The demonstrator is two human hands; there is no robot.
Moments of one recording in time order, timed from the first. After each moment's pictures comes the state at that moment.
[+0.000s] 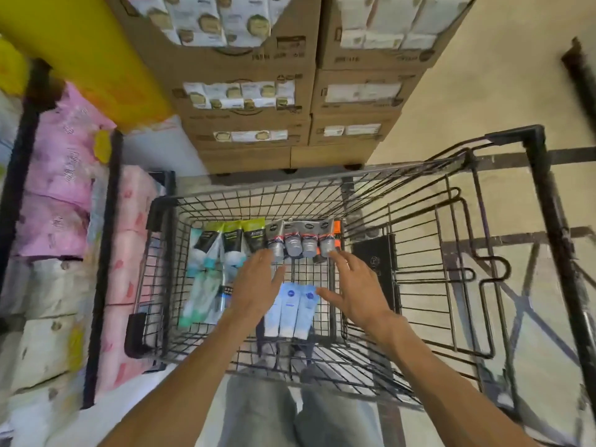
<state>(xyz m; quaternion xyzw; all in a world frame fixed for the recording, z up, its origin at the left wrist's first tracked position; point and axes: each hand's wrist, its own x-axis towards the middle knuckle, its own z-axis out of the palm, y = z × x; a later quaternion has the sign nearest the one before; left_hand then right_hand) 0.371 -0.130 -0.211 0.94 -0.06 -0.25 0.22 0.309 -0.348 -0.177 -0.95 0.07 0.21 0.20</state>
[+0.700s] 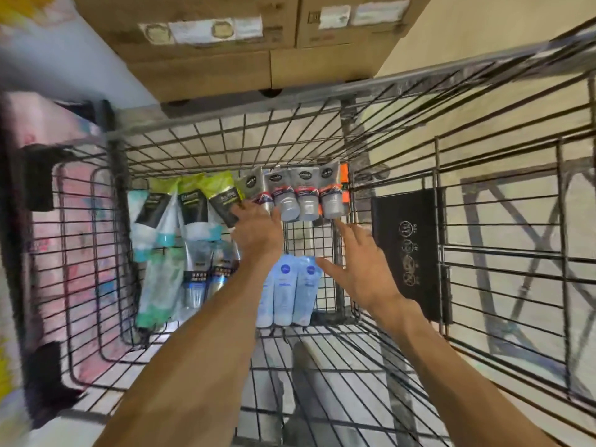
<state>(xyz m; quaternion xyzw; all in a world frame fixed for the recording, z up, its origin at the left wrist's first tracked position) 0.444 -0.194 -0.404 0.93 0.11 -0.30 0.15 0.330 -0.355 -0.346 -0.92 0.18 0.25 0.24</state>
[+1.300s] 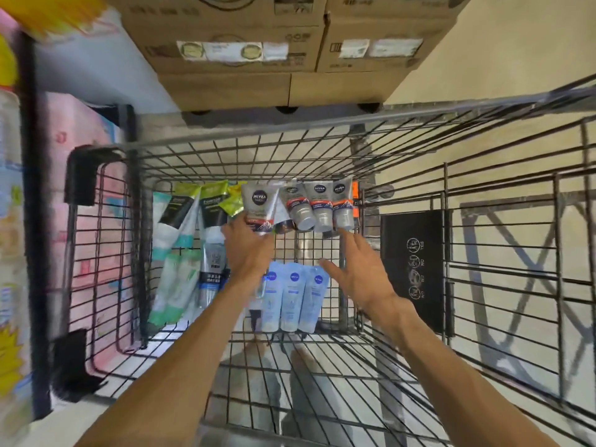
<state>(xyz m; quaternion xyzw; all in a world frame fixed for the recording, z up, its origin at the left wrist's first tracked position) 0.438 -0.133 -0.370 0.86 0.21 -0.26 0.38 0.357 -0.333 -0.328 -0.91 0.16 0.28 0.24</state>
